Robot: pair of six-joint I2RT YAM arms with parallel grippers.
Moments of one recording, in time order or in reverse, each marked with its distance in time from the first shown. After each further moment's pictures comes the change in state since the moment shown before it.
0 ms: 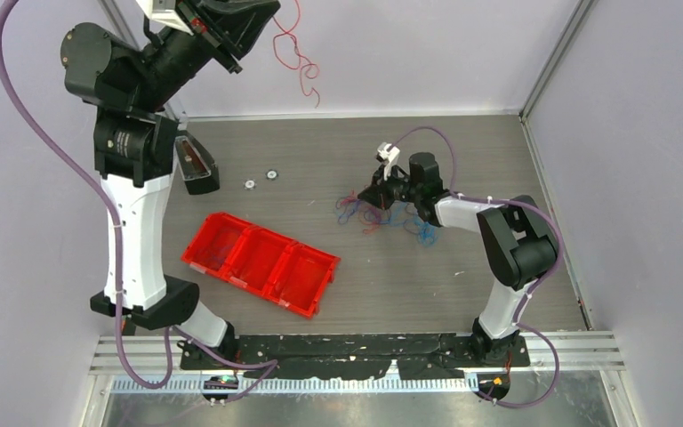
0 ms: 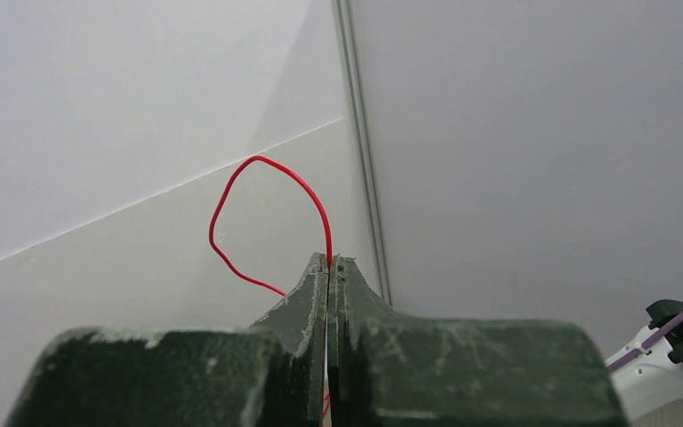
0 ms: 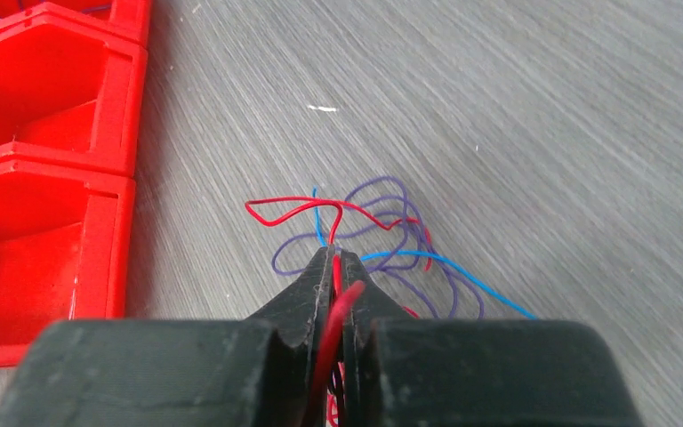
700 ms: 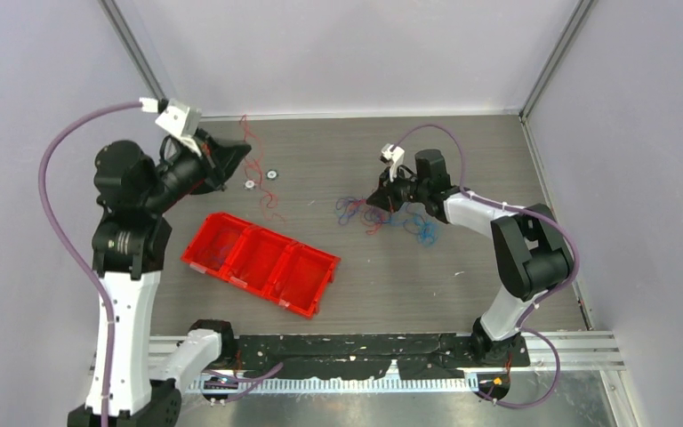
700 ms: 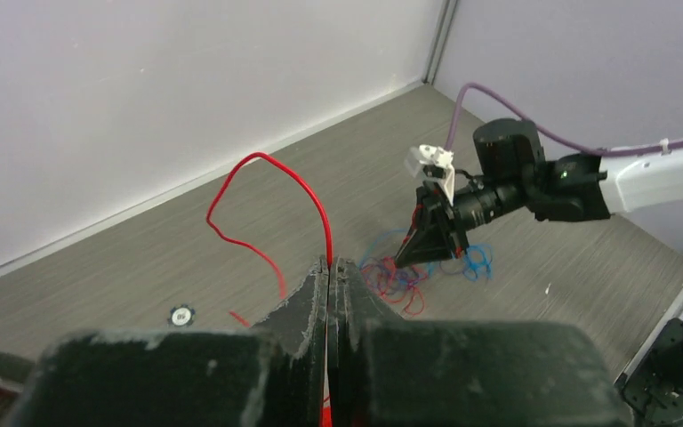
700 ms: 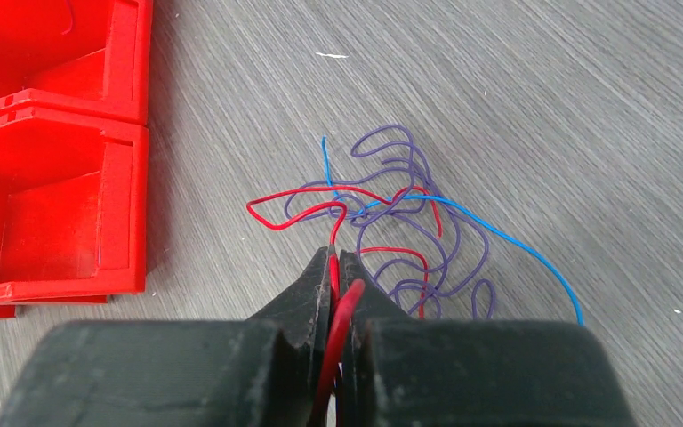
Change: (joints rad) left arm 0.203 -0.592 -0.961 -0.204 -0.055 0.096; right arm -0.037 -0.086 0.013 -0.254 -0.021 -0.094
